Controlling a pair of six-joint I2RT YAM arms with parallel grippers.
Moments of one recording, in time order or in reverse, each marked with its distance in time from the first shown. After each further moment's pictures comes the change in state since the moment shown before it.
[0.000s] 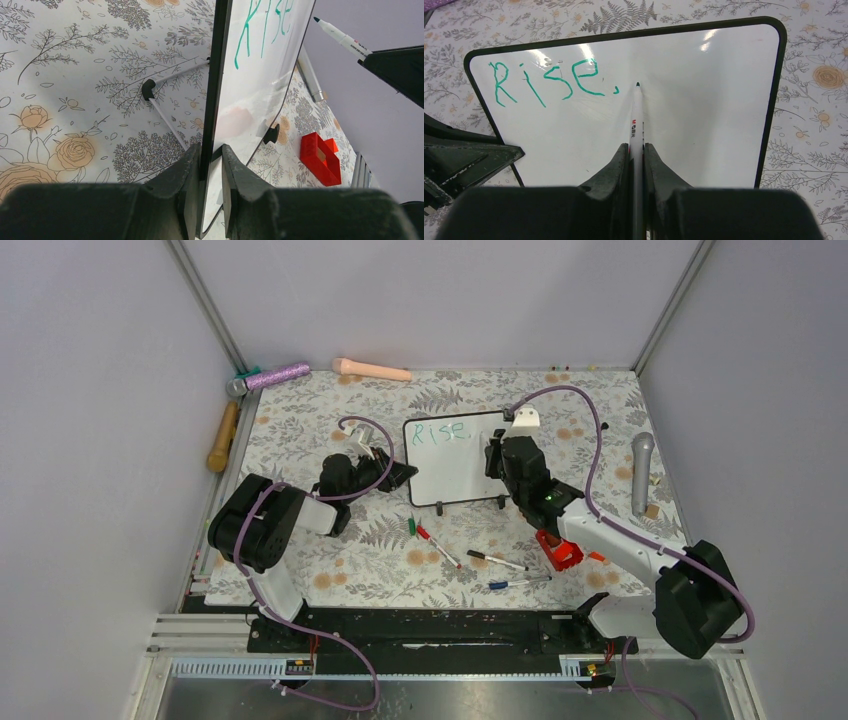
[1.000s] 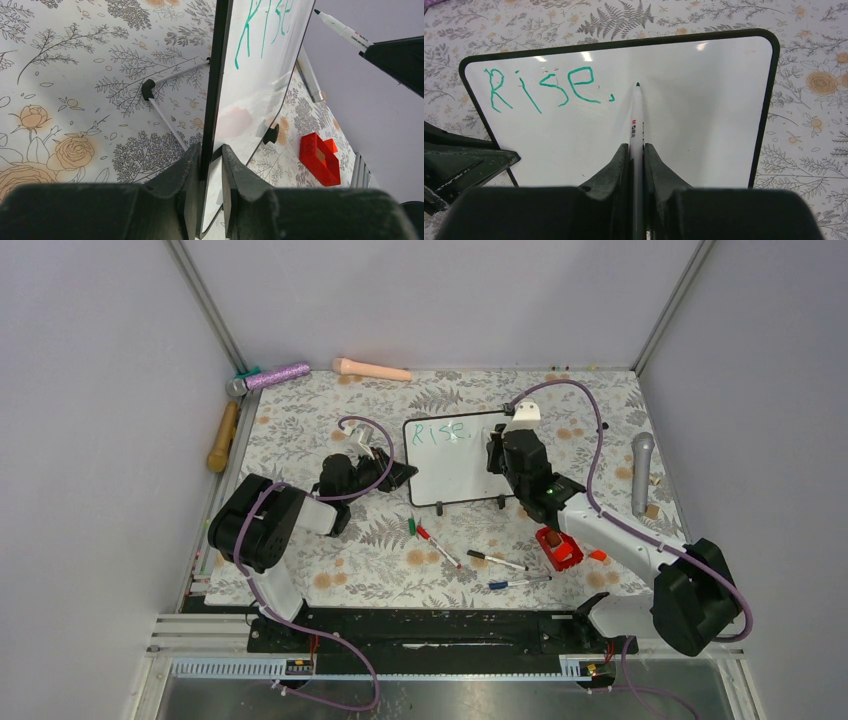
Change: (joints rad) left arm 0.000 0.000 -0.002 0.002 -0.001 -0.003; right arm -0.019 0.014 0.038 -0.034 -0.011 -0.024
